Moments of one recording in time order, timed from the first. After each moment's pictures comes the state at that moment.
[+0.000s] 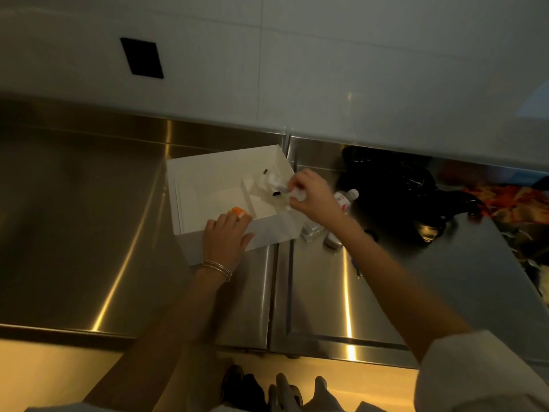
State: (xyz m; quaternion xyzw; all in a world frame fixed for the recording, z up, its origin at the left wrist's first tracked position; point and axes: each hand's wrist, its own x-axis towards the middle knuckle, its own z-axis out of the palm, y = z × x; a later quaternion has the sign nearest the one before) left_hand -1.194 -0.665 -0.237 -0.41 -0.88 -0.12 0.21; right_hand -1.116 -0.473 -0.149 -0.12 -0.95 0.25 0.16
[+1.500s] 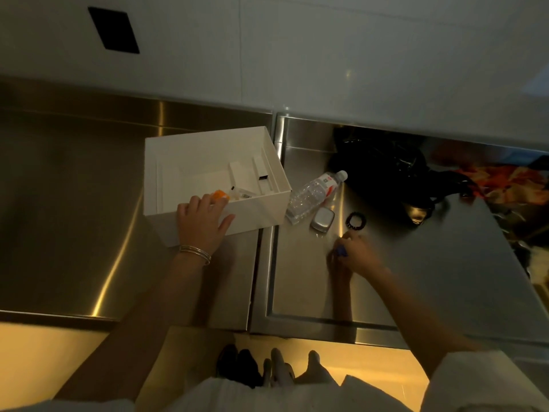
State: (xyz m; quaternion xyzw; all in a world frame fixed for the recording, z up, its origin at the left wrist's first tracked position) left_hand -1.185 -0.661 -0.239 -0.37 -0.91 -0.09 0.19; right_hand -0.964 -0.393 -0.285 -0.29 -0.94 0.10 -0.13
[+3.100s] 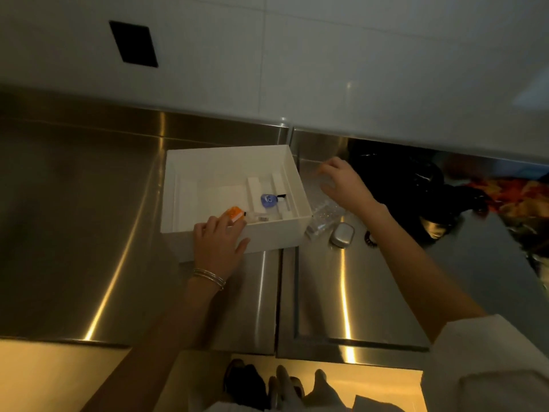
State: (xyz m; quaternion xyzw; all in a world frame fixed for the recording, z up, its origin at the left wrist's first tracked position) left_hand -1.201 -0.679 -0.241 -0.39 -0.90 -0.10 0.18; right_hand -1.117 -0.409 -0.160 -0.18 -0.97 0.13 0.08
